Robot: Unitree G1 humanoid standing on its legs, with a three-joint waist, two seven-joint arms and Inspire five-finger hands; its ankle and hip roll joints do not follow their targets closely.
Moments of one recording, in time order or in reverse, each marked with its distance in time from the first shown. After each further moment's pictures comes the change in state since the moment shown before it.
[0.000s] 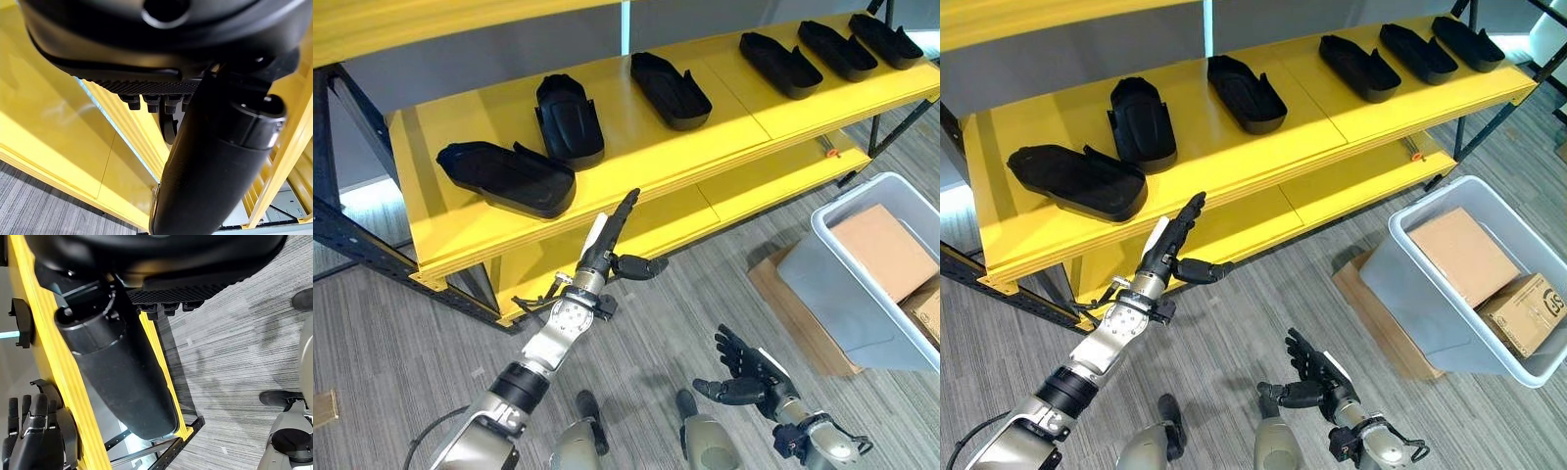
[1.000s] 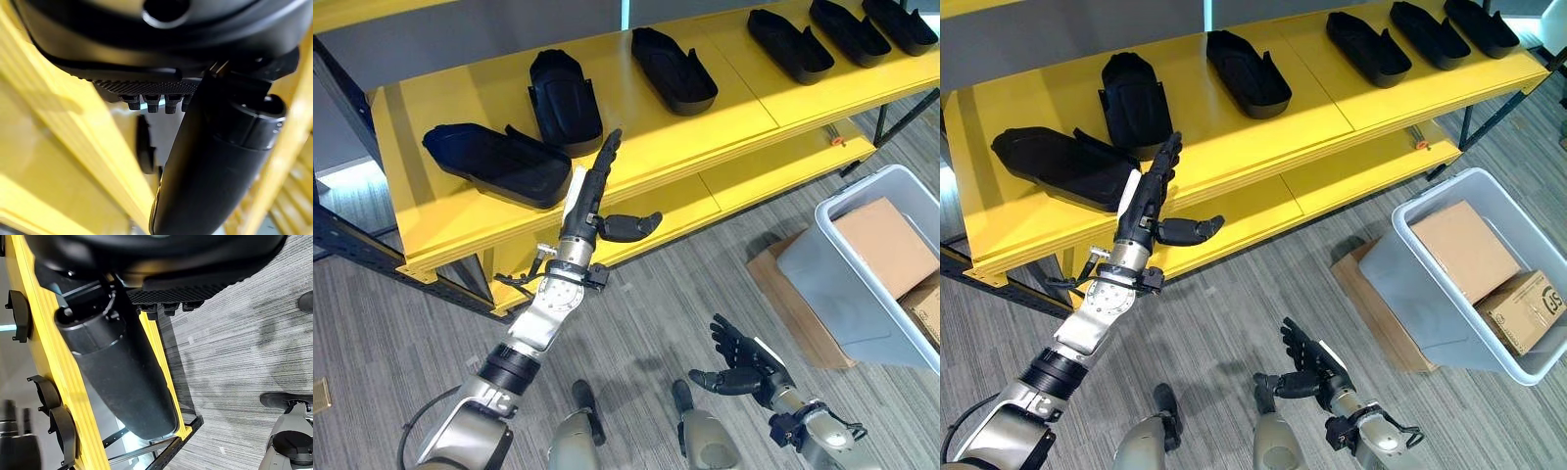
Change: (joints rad) left arm -0.064 0.046 0.070 0.004 -0.034 -0.042 0.060; right arm -0.032 -0.006 0.004 0.006 0.001 -0.015 0.006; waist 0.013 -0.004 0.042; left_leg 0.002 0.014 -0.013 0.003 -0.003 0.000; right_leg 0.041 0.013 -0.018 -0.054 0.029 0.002
